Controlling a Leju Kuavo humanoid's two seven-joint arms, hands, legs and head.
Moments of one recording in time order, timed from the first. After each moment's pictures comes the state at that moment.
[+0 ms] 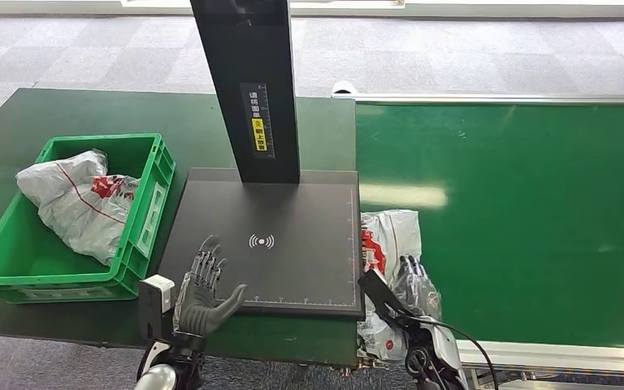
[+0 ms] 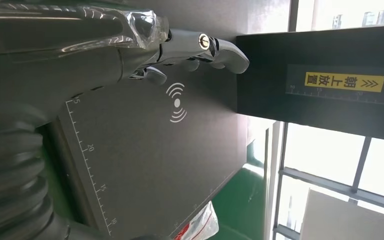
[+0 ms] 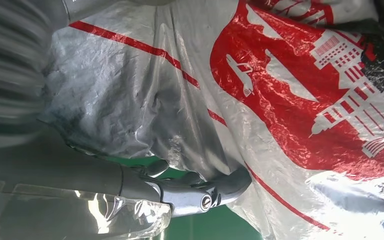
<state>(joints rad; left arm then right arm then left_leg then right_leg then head) 0.00 -0.10 -0.32 -1.39 0.15 0.15 -0.30 -0.27 0.08 0.20 -0.68 0.87 -0.16 0.10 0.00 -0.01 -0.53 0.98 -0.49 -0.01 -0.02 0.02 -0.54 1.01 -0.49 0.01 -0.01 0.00</state>
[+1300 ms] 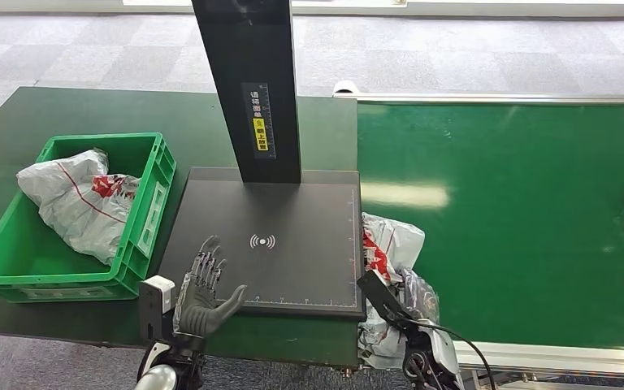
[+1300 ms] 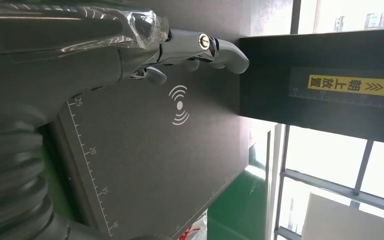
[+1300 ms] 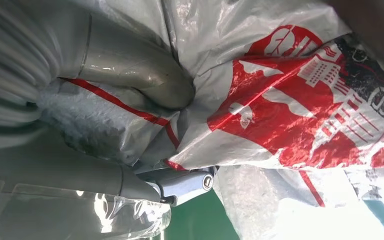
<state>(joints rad) 0.00 -0.10 -0.32 -1.39 0.15 0.16 -0.30 -0.22 0.08 0.20 -0.77 0.83 -0.20 0.10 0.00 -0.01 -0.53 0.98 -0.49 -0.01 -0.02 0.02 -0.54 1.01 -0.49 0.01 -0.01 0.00</state>
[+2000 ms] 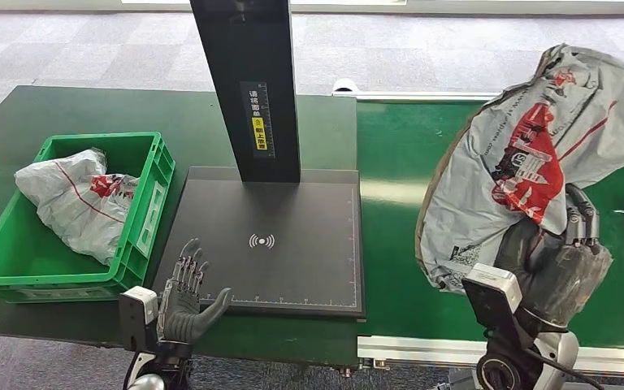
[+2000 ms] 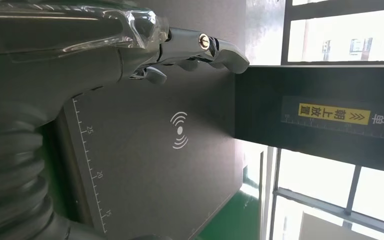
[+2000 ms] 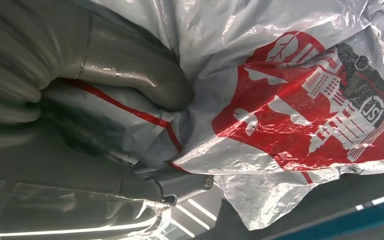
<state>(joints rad) 0.06 -0.09 -0.27 -1.45 0.13 0.18 -0.34 -0.02 -0.01 0.14 -1.77 0.84 -0.54 -0.10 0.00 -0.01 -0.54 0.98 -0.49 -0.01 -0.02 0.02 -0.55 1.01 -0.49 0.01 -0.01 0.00</state>
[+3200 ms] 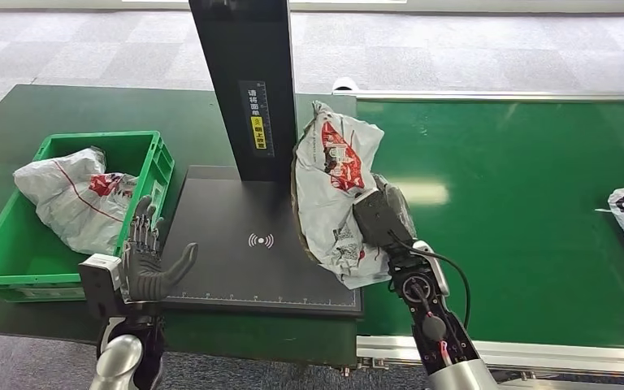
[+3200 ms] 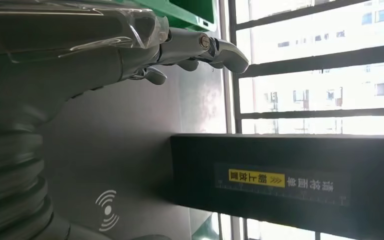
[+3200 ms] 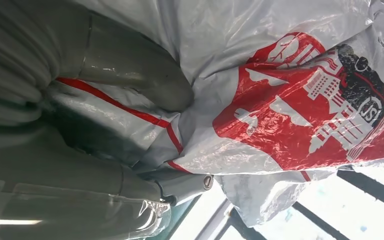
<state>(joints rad) -0.07 -0.10 -0.11 -1.50 0.00 0.22 -0.35 -0.46 0.12 0.32 -0.99 0.42 0.04 -0.13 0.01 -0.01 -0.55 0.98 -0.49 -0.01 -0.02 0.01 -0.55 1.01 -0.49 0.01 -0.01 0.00</state>
